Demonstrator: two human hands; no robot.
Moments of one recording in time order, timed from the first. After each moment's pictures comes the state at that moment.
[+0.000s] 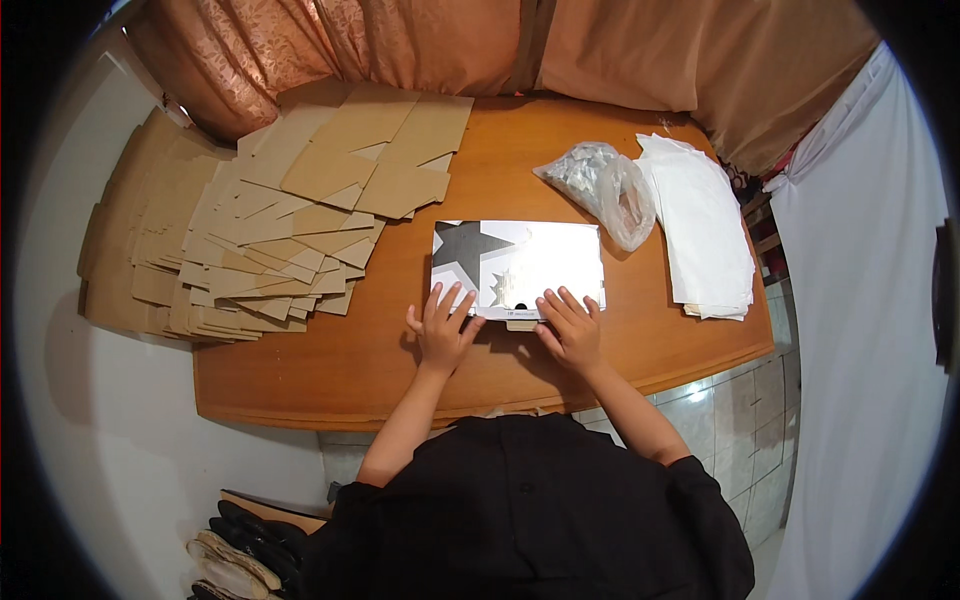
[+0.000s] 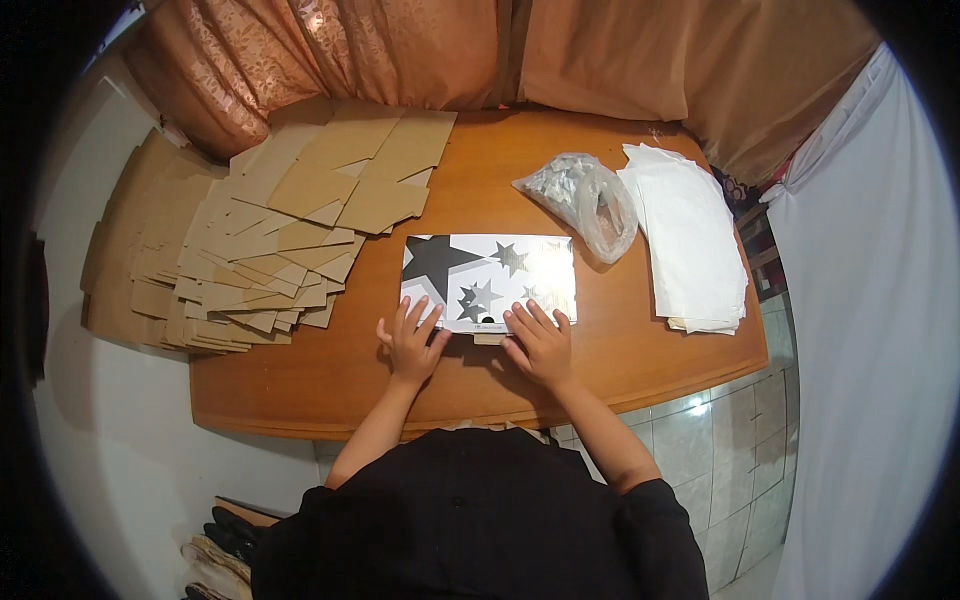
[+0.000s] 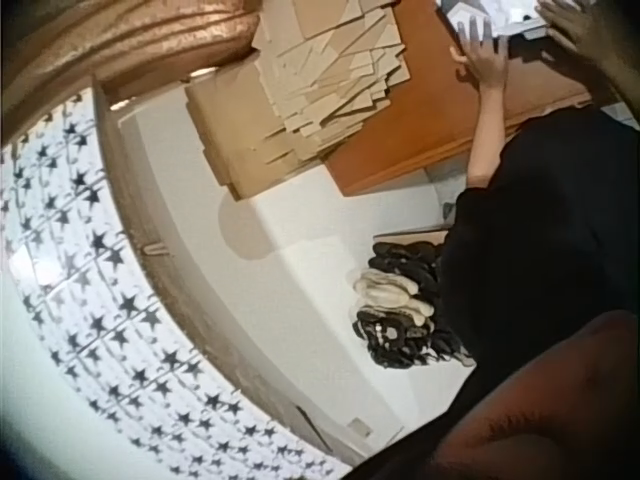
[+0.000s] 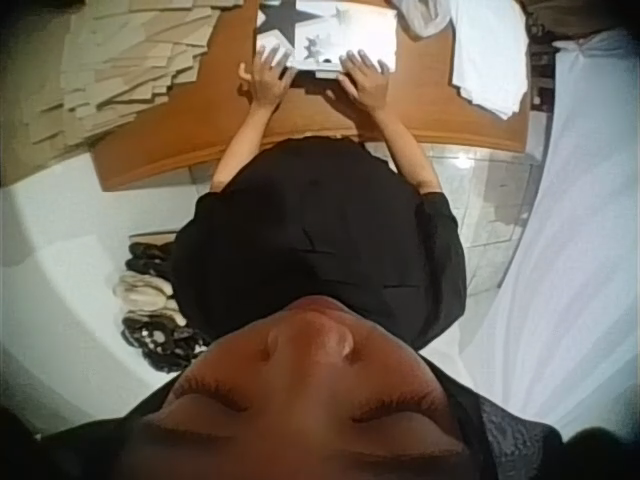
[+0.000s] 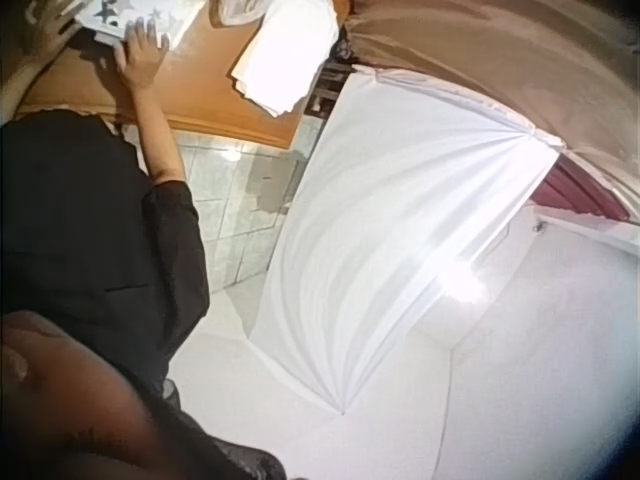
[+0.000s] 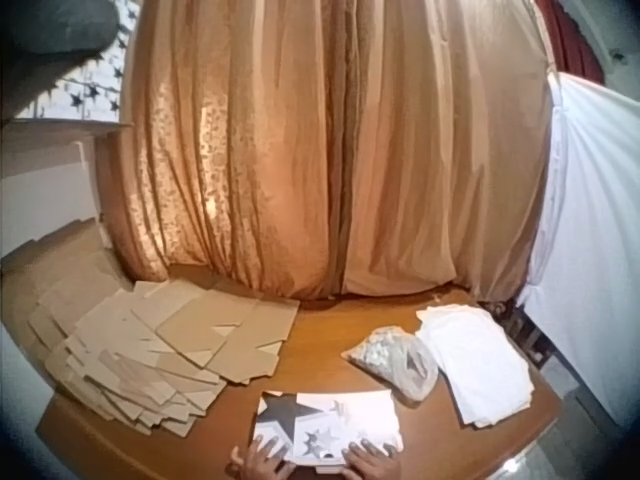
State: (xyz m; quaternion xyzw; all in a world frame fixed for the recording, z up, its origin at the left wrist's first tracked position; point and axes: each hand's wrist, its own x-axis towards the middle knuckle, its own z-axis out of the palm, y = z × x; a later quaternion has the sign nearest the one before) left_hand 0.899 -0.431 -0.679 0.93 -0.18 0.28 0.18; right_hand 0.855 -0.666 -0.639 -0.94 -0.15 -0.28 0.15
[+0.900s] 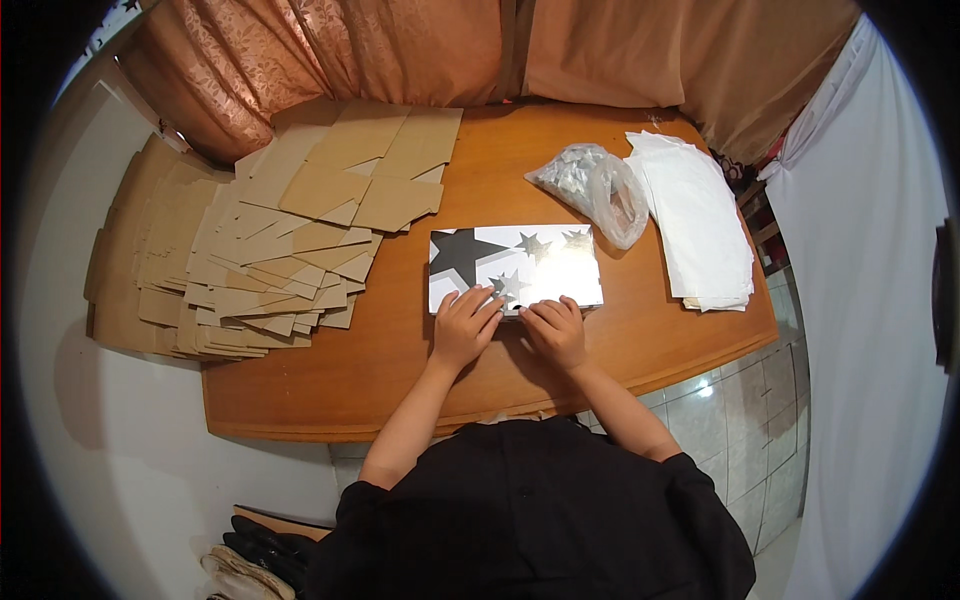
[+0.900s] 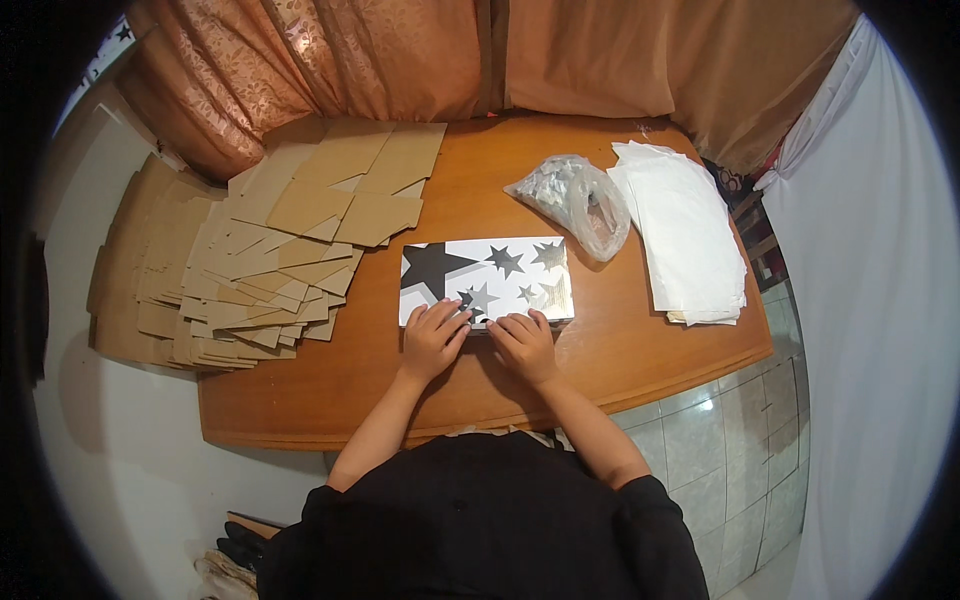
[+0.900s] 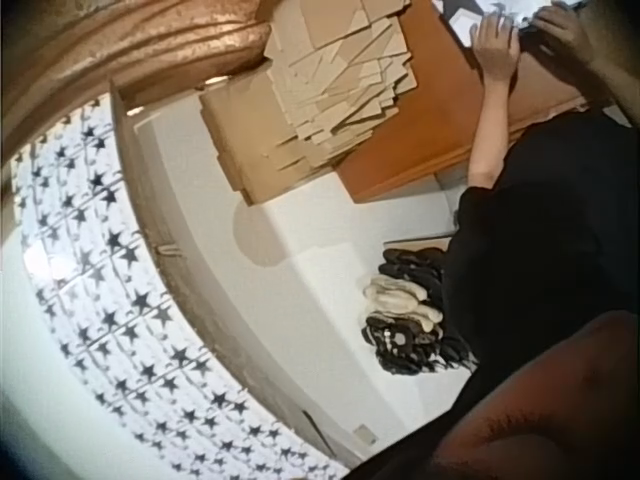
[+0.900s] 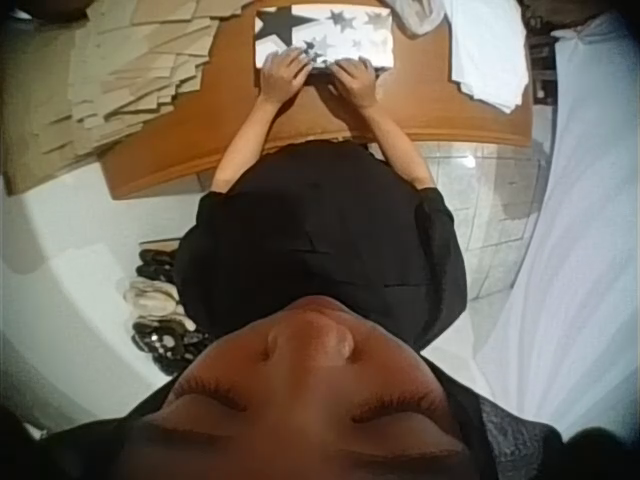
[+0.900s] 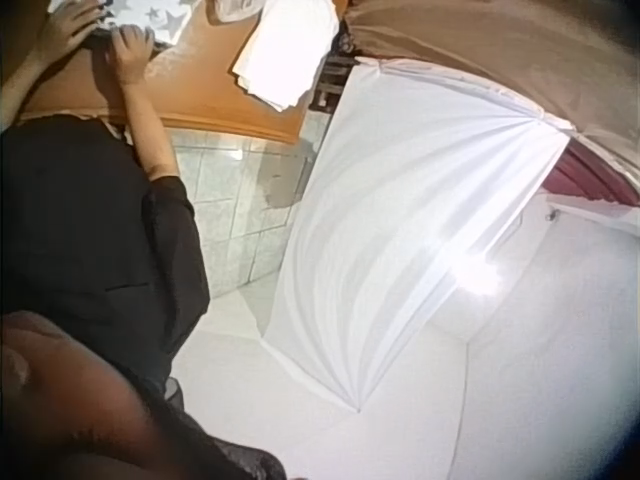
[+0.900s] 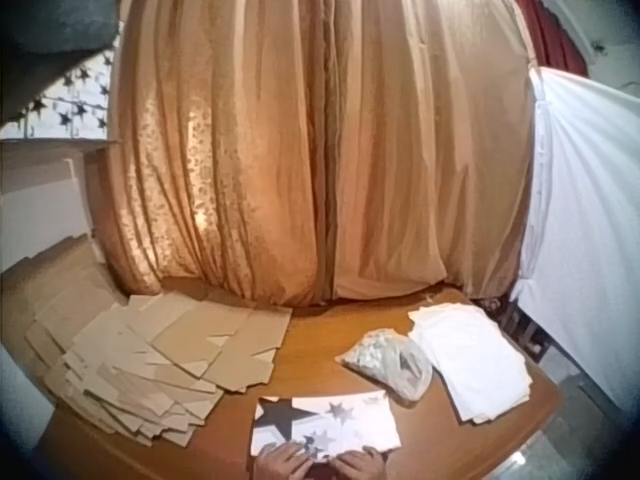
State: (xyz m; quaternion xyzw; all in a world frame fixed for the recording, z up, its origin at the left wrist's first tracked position) left_hand 0.918 -0.458 -0.641 0.86 -0.33 0.25 0.30; right_hand 0.865 -0.650 -0.648 -0.90 -0.20 -0.34 0.18
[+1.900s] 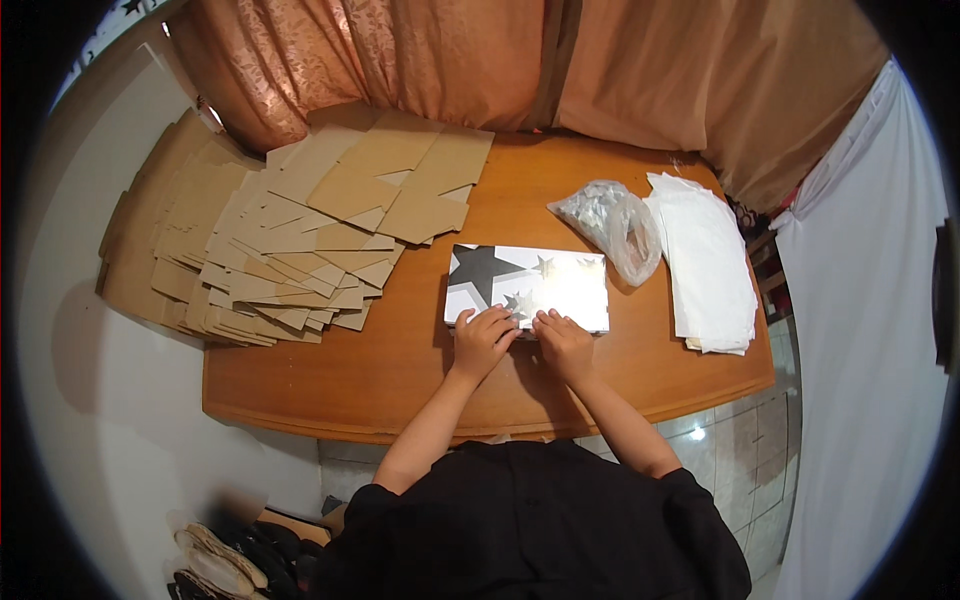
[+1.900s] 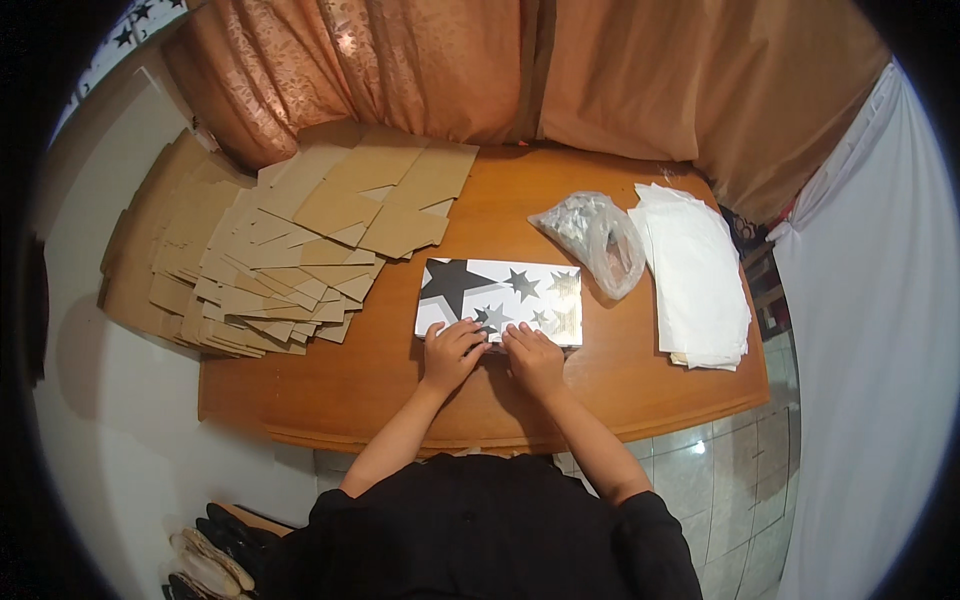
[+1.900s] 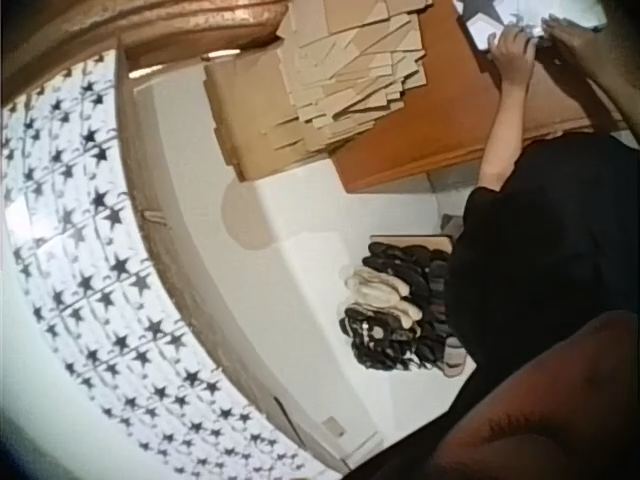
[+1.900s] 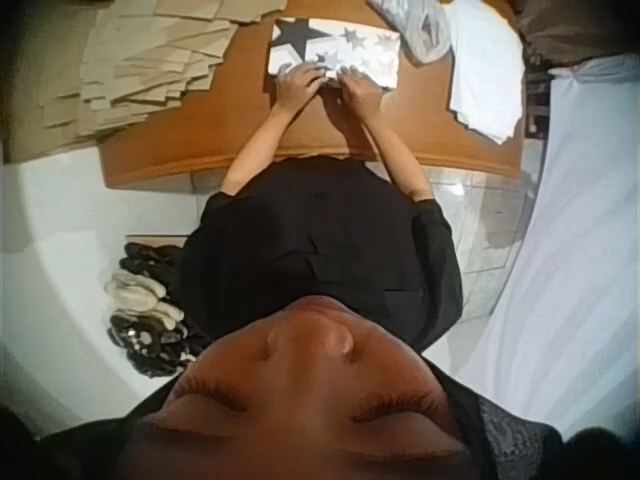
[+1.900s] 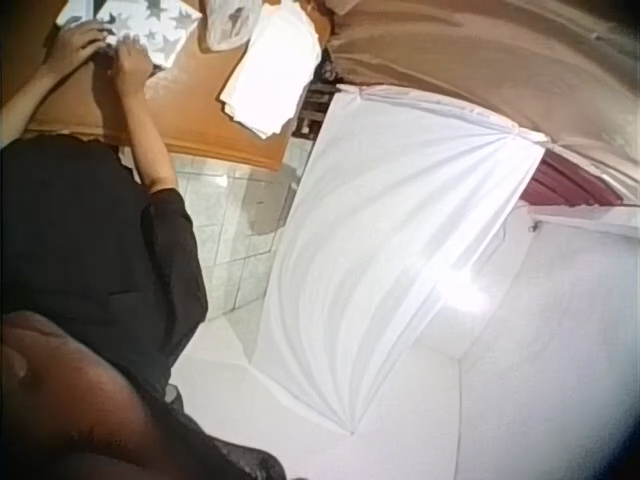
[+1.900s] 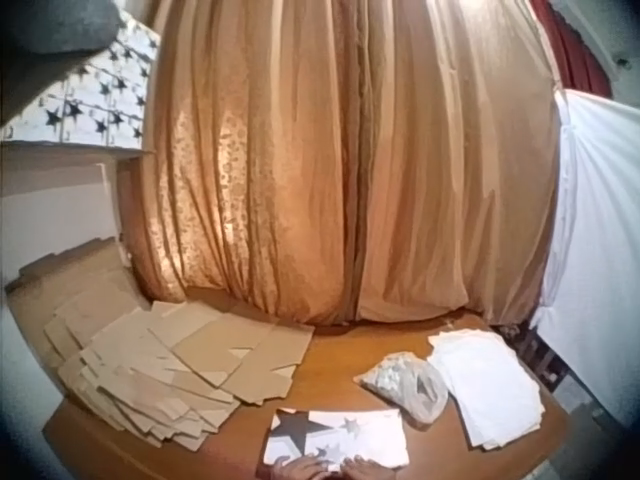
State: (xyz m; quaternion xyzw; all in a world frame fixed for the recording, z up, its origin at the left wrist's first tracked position) left_hand 0.913 -0.474 -0.649 0.86 -0.26 0.23 0.36; right_hand 0.883 -0.652 -0.635 -0.91 -0.18 -0.31 0.19
